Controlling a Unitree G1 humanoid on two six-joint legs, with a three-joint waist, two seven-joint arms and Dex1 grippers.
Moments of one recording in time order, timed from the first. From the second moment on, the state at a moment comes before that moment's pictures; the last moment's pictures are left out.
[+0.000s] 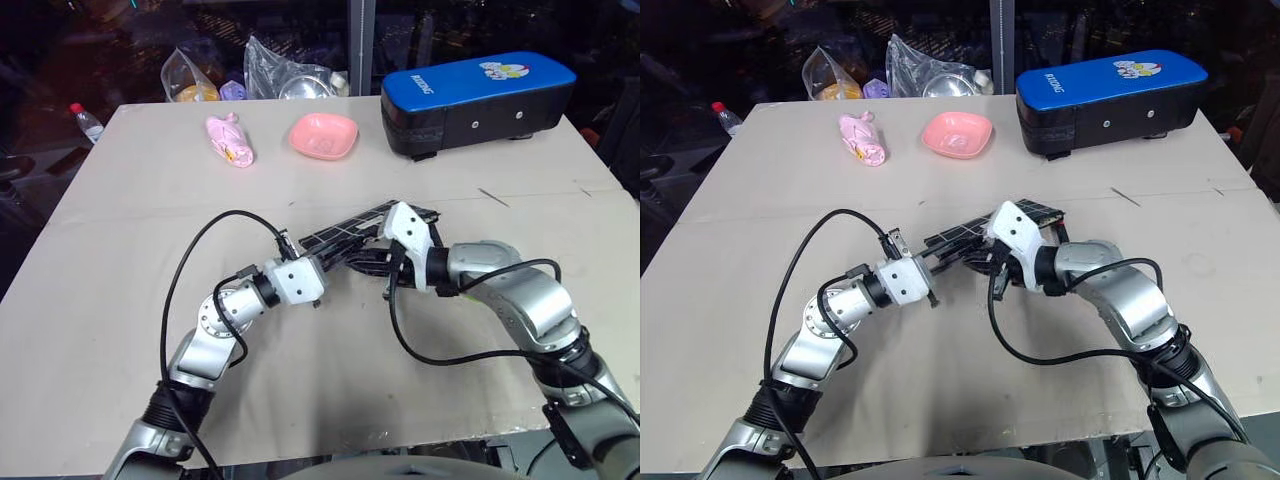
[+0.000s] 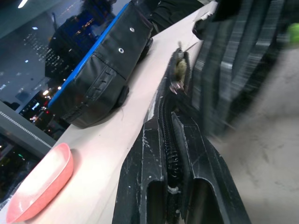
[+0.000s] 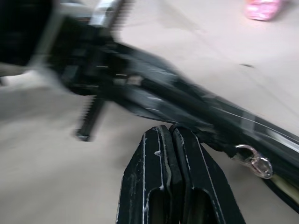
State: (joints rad) left arm -0.20 0.49 -0.17 -0.06 0.08 -0.41 -0.62; right arm -0.54 -0.41 0.35 -0.40 0.37 0.83 0.78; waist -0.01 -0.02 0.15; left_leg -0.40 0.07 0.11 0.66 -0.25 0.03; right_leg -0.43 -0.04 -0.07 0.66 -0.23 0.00
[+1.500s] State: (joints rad) left arm -0.27 0.50 -0.16 -0.11 -0.08 -0.25 -0.73; right arm -0.45 -0.71 0.02 -0.42 0.63 0.88 0.85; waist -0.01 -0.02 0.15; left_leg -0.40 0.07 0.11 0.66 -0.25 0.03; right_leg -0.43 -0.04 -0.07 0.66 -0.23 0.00
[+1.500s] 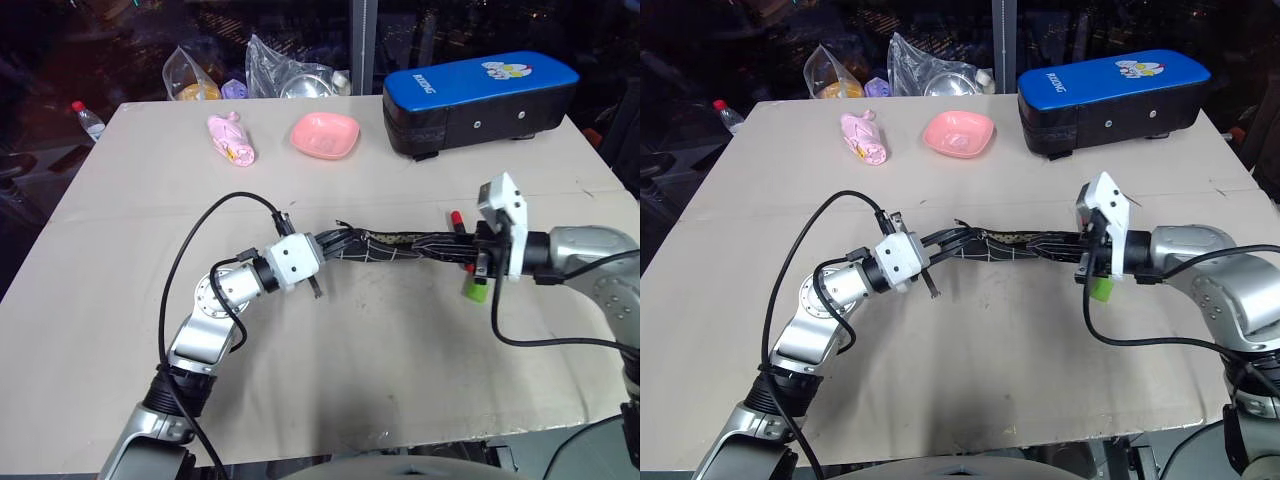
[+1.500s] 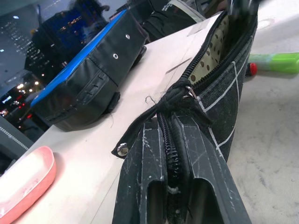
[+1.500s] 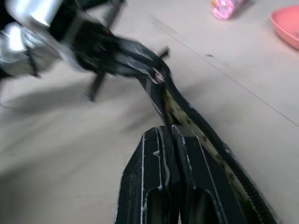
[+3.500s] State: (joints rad) left arm -0.25 0.41 -0.08 -0.18 0.06 -0.15 -0.47; right arm -0.52 -0.62 0.11 0.05 0.16 0.76 0.65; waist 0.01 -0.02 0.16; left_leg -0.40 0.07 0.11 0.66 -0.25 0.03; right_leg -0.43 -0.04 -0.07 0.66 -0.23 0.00
